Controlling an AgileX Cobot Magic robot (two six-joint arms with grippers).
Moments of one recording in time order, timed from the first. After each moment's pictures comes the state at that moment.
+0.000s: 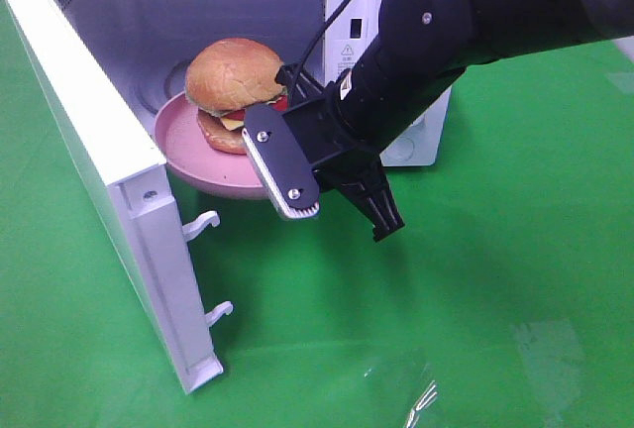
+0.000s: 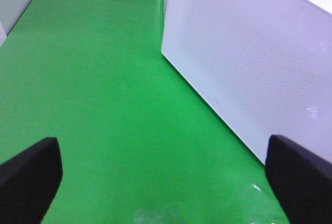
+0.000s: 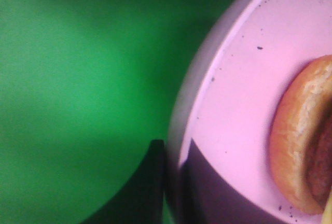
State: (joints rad) left arm 0.01 0.00 -0.52 -0.06 1.07 -0.03; right arm 0.69 1.87 -1.21 0.14 0.43 -1.62
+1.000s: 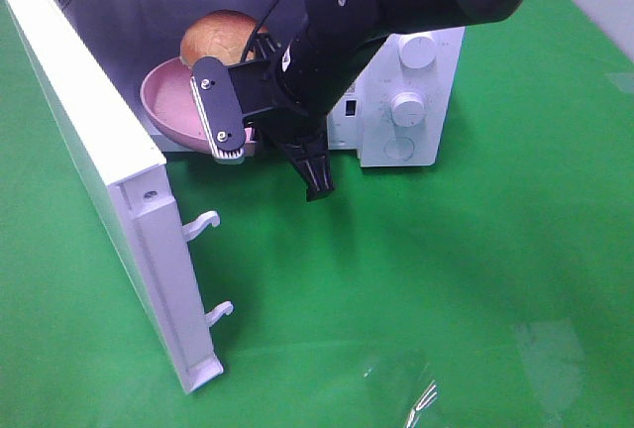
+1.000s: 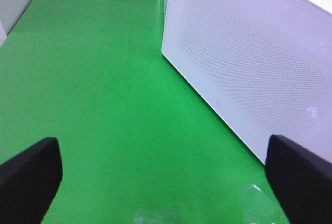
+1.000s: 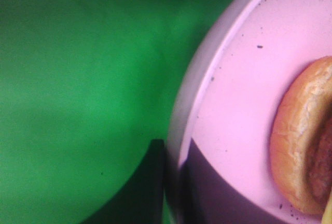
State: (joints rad) left arm 0.01 0.00 -0.52 -0.06 1.07 -0.03; right arm 0.70 2.07 -1.52 0.02 0.50 -1.35
